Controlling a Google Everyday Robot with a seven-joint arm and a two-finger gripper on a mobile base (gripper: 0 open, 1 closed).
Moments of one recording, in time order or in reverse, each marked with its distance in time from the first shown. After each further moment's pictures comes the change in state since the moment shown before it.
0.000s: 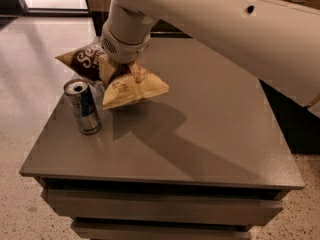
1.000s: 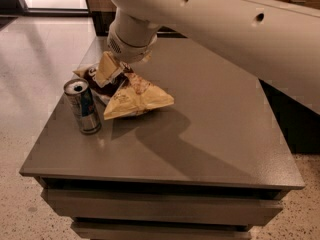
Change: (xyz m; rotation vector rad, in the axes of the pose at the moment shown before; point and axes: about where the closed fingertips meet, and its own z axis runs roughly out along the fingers) arm 0.006 -0.022 -0.003 0.095 -0.038 0.112
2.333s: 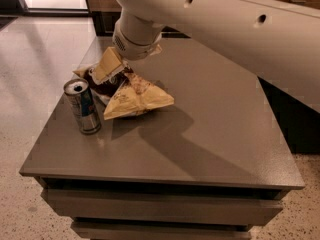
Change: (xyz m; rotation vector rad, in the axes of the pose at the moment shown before) arm -0.003 -0.016 0.001 0.034 -0.019 0.039
